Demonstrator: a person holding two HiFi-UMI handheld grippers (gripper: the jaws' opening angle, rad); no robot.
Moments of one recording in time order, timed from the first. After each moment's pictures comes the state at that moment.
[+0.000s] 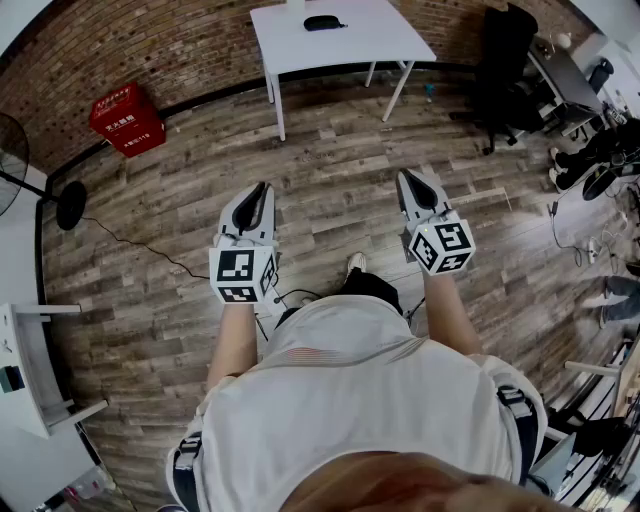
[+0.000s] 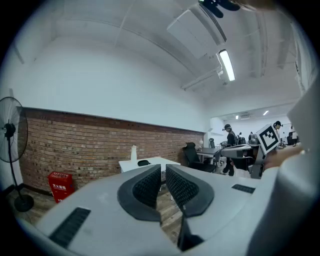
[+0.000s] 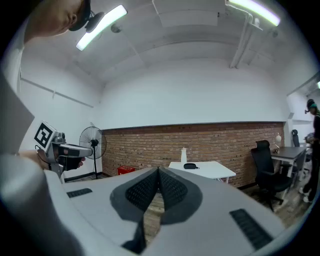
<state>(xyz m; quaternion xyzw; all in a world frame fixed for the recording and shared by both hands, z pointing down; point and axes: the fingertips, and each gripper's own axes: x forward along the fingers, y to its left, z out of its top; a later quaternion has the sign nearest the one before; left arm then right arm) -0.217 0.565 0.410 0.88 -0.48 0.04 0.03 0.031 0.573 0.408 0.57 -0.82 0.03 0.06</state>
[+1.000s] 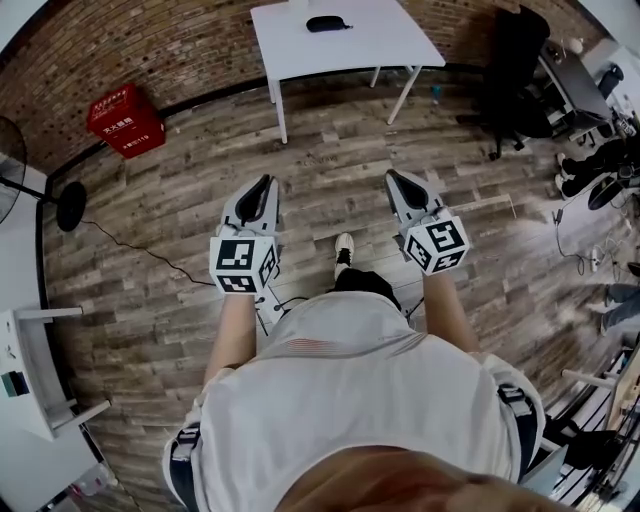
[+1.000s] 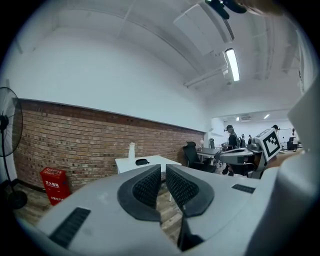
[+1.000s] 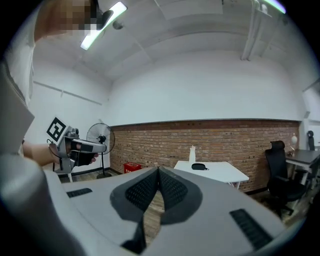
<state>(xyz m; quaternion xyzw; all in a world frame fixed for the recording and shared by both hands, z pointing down) -0.191 0.472 0.415 0.88 -0.47 0.03 0.06 0.022 0.491 0.419 0.51 -0.85 0.02 0.08</state>
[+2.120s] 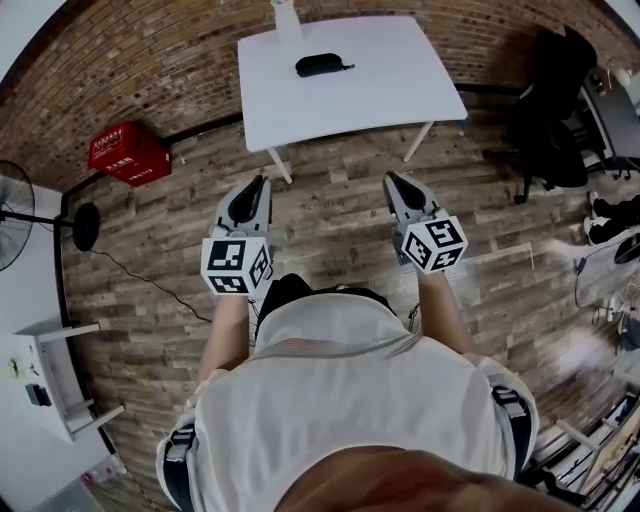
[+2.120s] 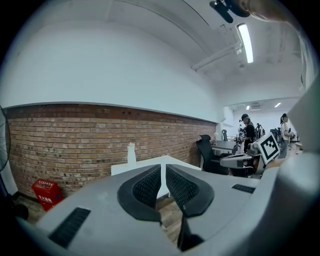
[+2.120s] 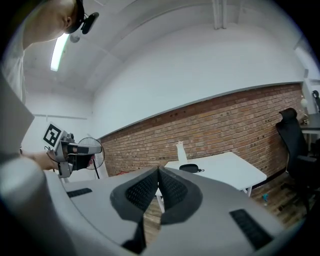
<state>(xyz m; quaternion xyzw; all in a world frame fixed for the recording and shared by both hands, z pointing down) -0.042 0.149 0.402 0.86 -0.50 0.09 0.06 0.185 0.151 0.448 0.49 -0.86 0.12 0.03</state>
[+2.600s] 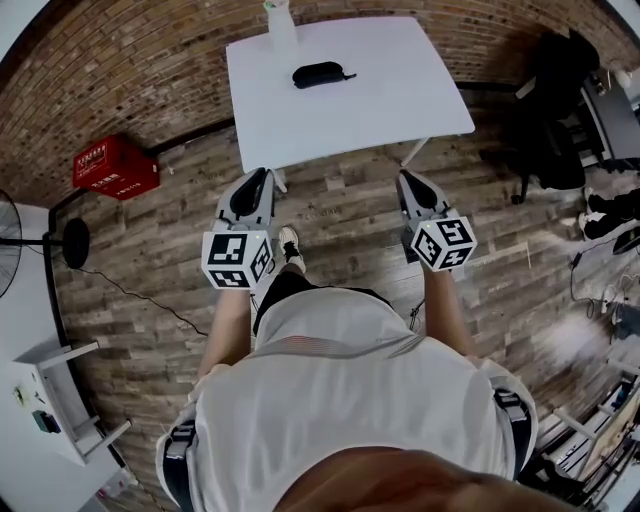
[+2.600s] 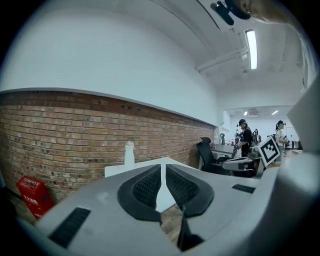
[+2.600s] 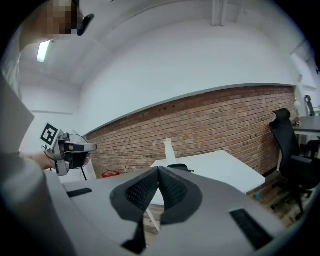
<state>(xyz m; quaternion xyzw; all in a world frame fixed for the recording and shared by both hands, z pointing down) -0.056 0.027 0.421 0.87 -0.48 0.07 0.08 0.193 0.049 0.468 0.54 -0.83 0.14 0.05</state>
